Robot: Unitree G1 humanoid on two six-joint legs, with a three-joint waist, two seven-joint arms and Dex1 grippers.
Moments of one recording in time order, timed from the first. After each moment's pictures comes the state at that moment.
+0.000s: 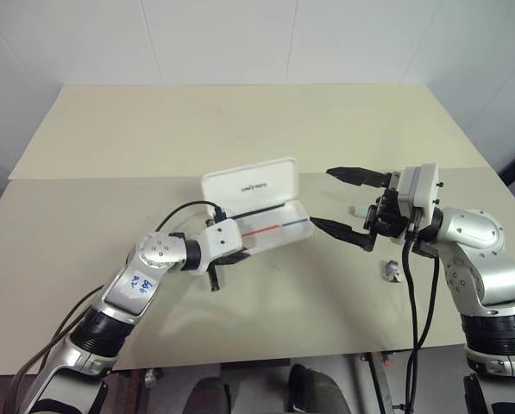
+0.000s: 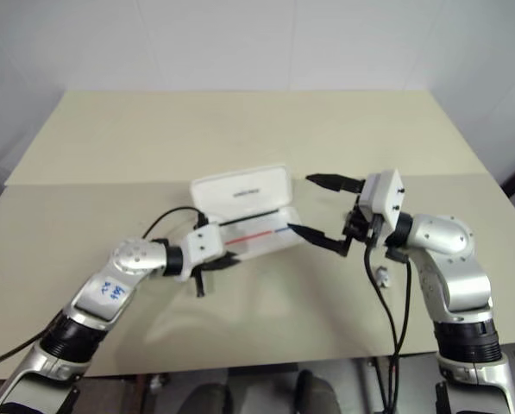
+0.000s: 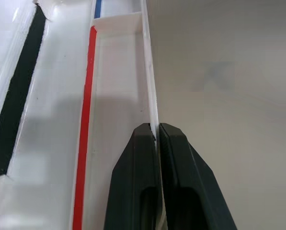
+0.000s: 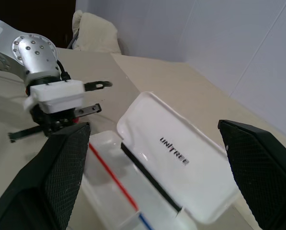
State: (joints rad) left arm -0.42 0.61 -0.31 -0.19 -0.05 0.42 -0.91; right arm -0.42 -0.62 -0.09 -0.19 0.51 0.15 1.06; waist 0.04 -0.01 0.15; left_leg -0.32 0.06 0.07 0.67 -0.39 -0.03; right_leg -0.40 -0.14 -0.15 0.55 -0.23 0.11
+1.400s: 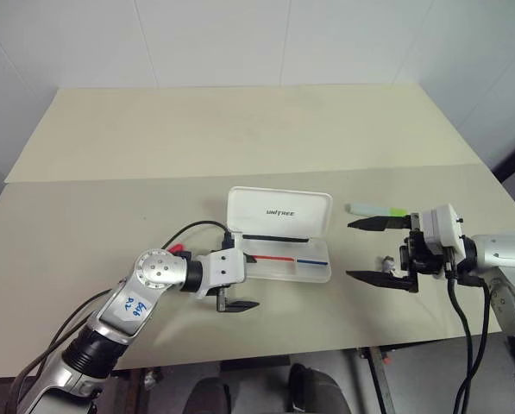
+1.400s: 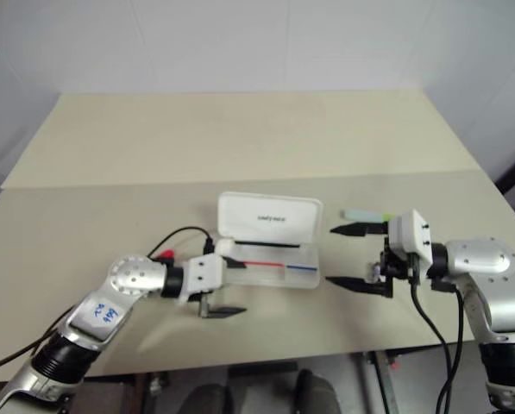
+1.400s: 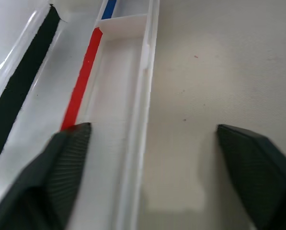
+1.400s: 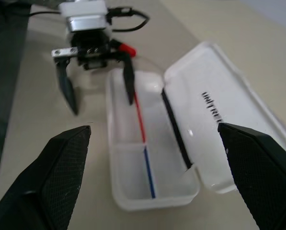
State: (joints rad) left arm -0.33 0.60 -0.32 -0.23 -0.05 0.30 -0.95; right arm -0.25 -0.82 -0.13 -0.10 0.53 0.10 1.38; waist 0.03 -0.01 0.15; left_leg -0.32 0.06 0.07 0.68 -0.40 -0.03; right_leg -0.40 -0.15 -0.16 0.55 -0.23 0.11
